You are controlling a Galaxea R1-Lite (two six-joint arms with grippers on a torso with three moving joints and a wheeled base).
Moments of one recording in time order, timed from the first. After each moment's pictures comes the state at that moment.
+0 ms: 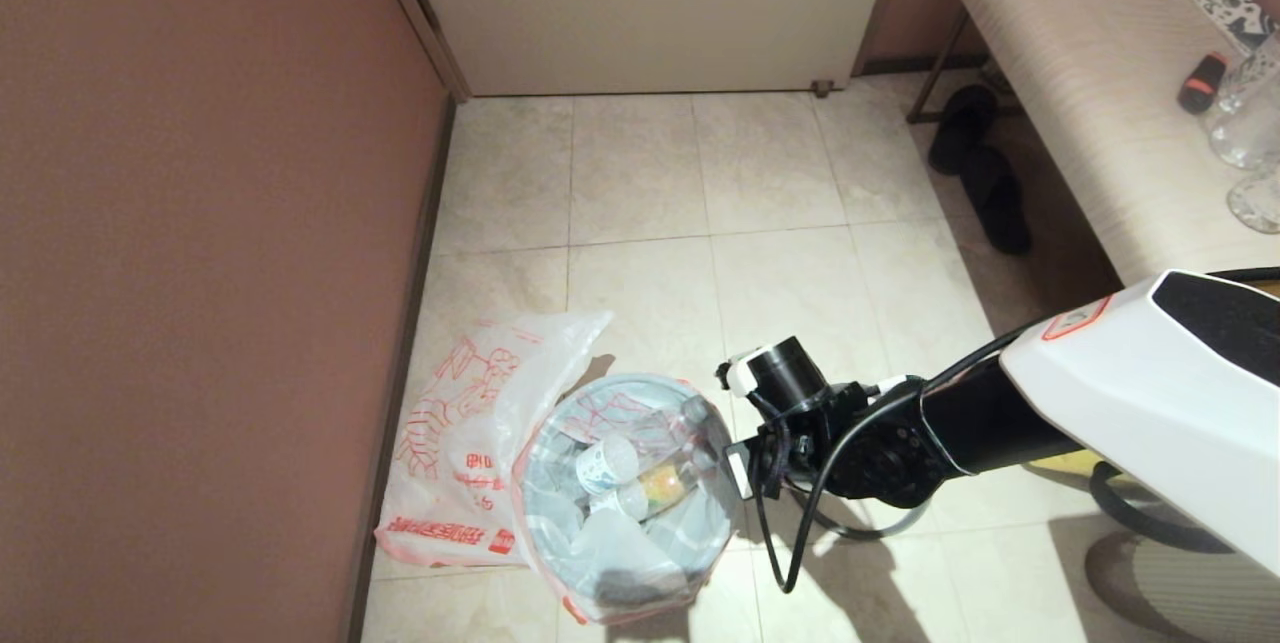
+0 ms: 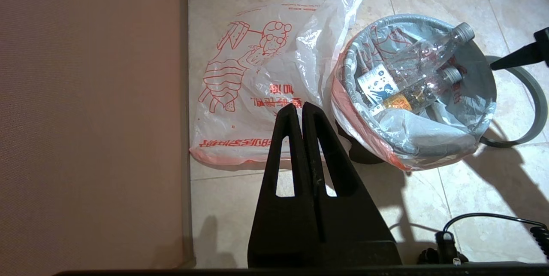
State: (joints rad) left arm 0.00 0.00 0.00 0.01 -0.01 0.00; right arm 0.68 2.22 -1.32 -0.08 -0.27 0.19
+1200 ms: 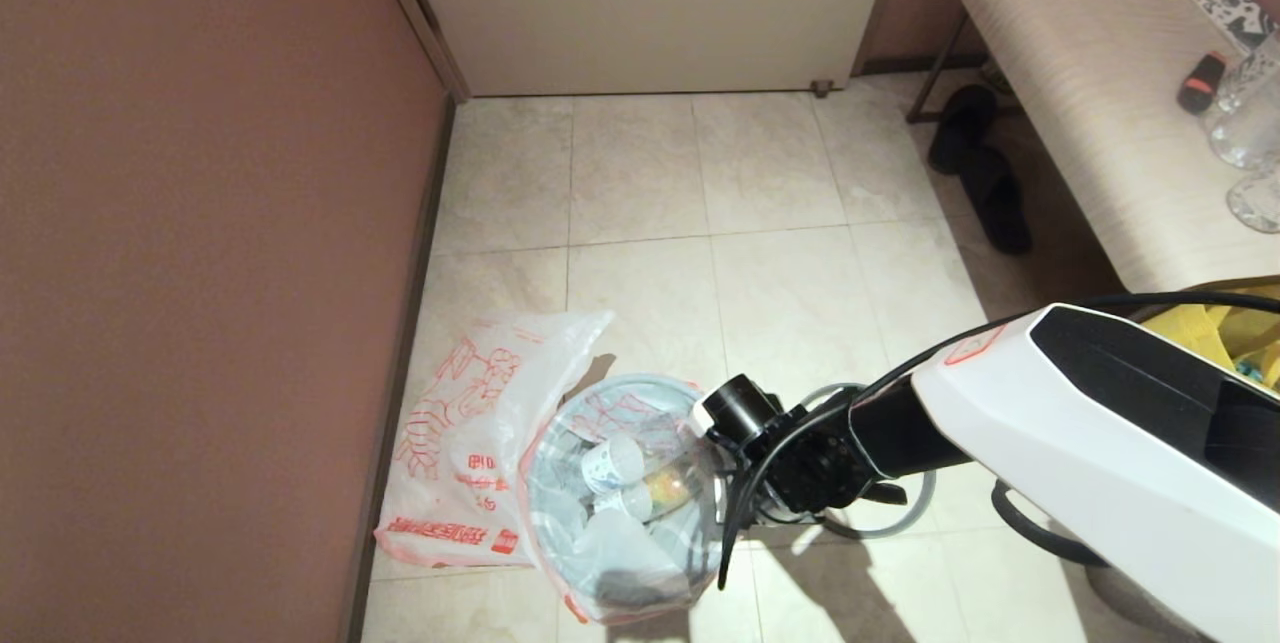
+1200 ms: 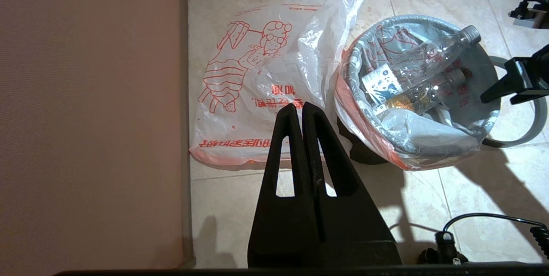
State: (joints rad) left arm 0.00 0.00 0.00 0.01 -0.01 0.00; right arm 0.72 2.36 -1.50 0.21 -0.27 0.63
